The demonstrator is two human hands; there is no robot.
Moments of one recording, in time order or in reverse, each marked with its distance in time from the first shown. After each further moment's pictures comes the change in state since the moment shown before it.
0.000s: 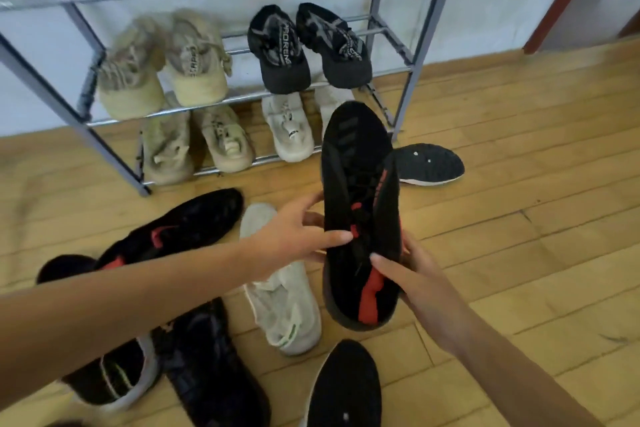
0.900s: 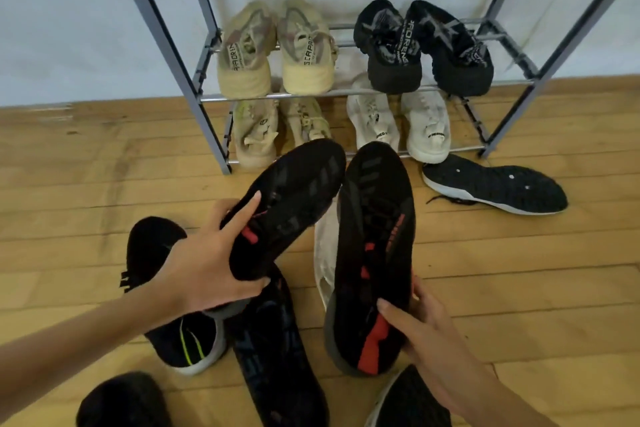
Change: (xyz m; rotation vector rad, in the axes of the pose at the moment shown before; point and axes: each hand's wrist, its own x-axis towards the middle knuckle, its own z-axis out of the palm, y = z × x) left_hand -0.114 -0.093 -0.132 1.082 0.495 0.015; right_hand 0.014 0.038 0.086 0.112 0.009 0.224
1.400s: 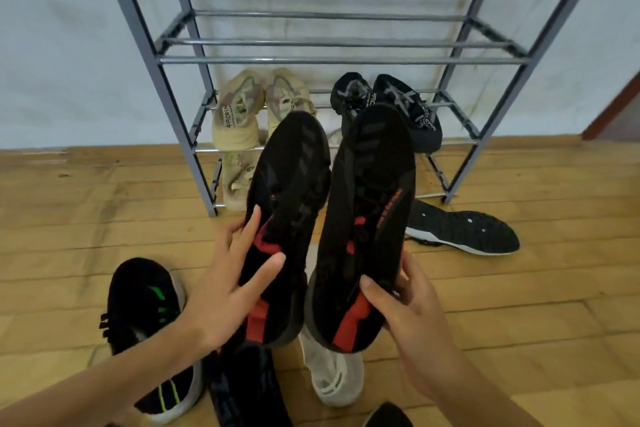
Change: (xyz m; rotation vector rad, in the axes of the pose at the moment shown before) left_hand -0.004 0.069 -0.026 -0.803 0.200 -0.030; right_hand -0.020 -0.064 0.019 -0.130 0.016 -0.421
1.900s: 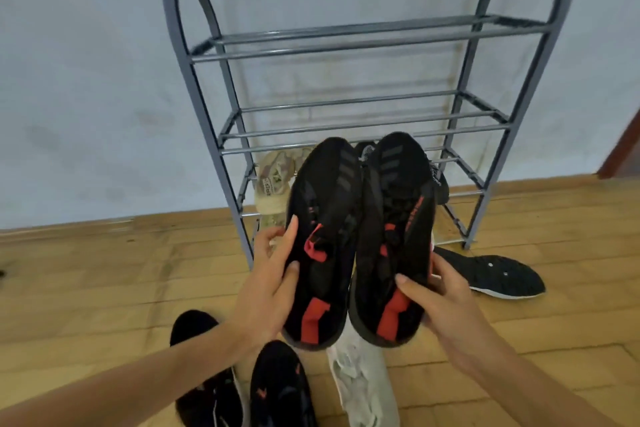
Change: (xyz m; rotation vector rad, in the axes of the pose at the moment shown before) left_hand 0.004 0.064 -0.029 0.192 0.112 0.220; right_hand -0.009 -0.069 -0.001 0.004 0.006 -0.069
